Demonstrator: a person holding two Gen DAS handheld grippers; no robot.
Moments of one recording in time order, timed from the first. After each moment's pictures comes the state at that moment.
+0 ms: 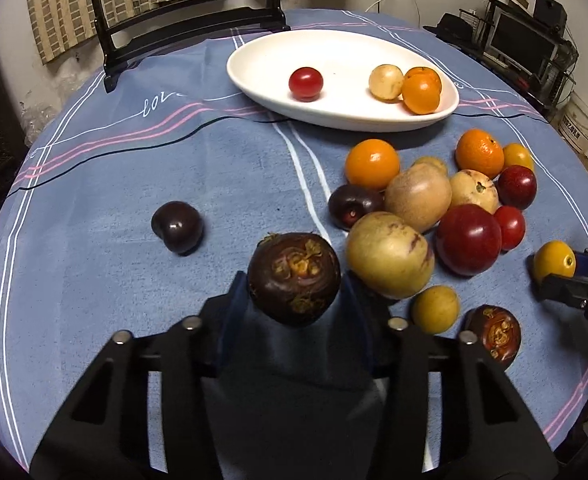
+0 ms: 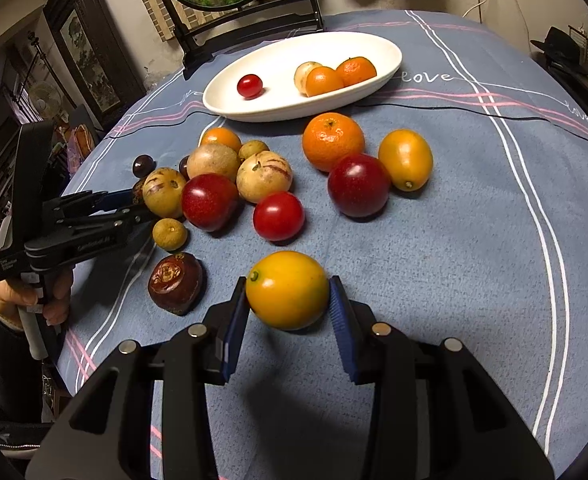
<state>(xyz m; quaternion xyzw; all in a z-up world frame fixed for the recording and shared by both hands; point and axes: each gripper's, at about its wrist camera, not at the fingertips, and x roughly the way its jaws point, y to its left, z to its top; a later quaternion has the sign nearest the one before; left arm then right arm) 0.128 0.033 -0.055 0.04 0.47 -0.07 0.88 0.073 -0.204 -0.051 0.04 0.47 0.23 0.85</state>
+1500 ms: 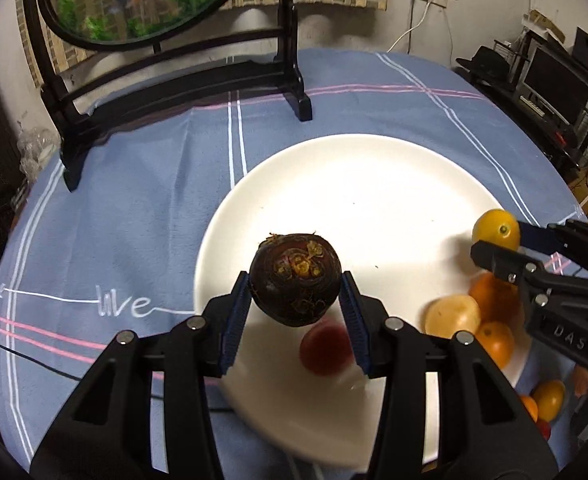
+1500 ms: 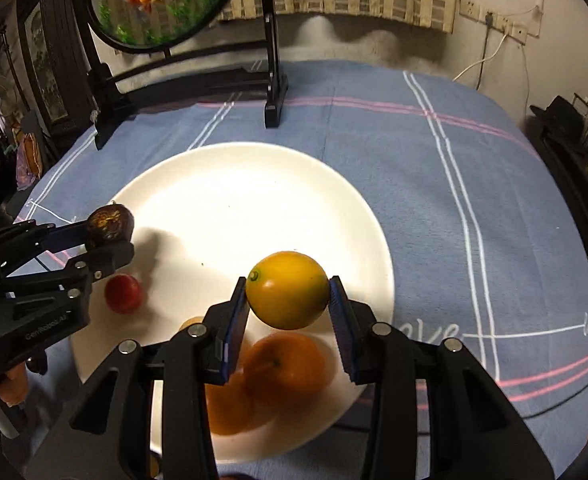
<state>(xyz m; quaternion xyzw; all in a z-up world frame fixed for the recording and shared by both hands) 0.342 0.006 -0.017 0.02 0.46 -0.04 0.89 0.331 -0.163 -0.021 -0.03 0.45 0.16 0.88</state>
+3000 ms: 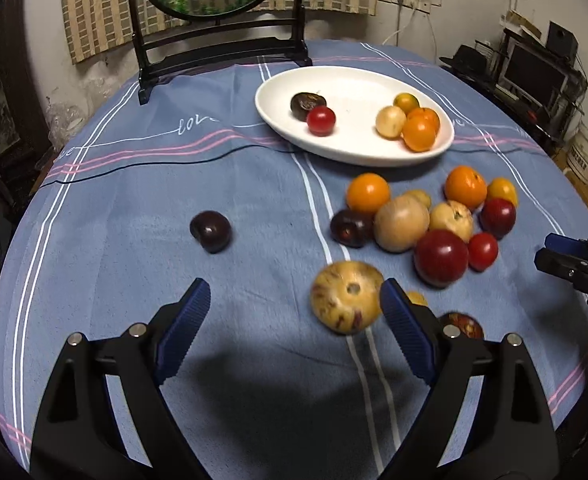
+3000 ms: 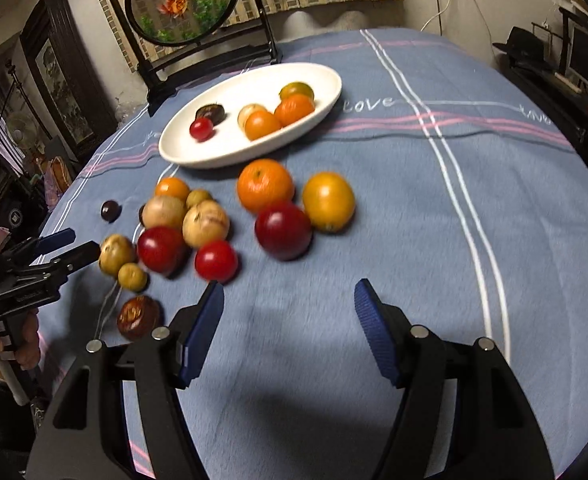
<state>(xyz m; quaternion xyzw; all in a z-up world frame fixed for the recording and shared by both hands) 0.099 0.036 -0.026 0.02 0.43 -0.04 0.90 0.083 -0.237 -0.039 0.06 0.45 0.18 0.87</state>
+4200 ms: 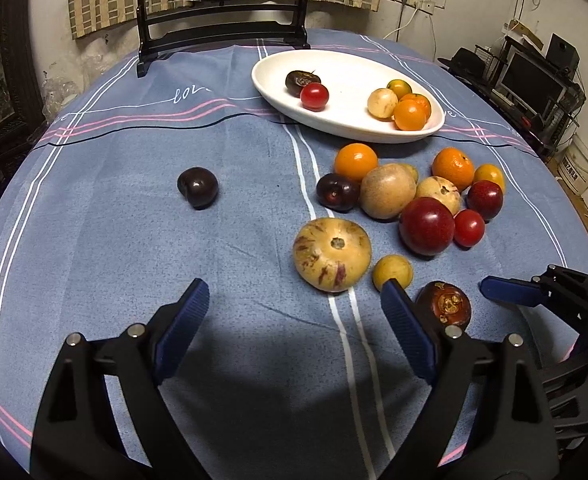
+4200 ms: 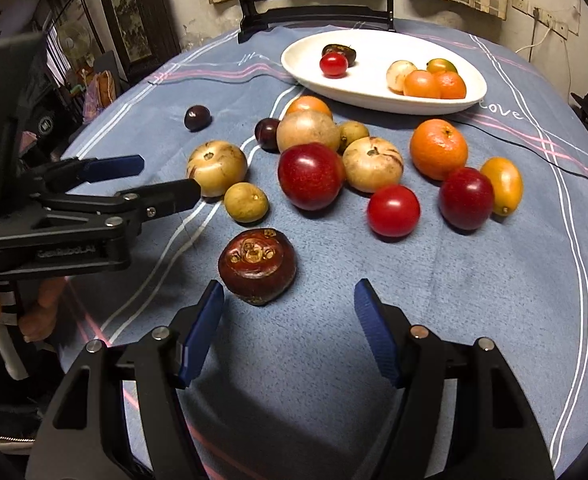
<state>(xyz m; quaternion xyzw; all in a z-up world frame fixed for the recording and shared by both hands) 0.083 0.039 -0.039 -0.02 0.45 -0.05 0.89 0.061 -0.127 -0.053 -0.07 0.47 0.27 0.84</state>
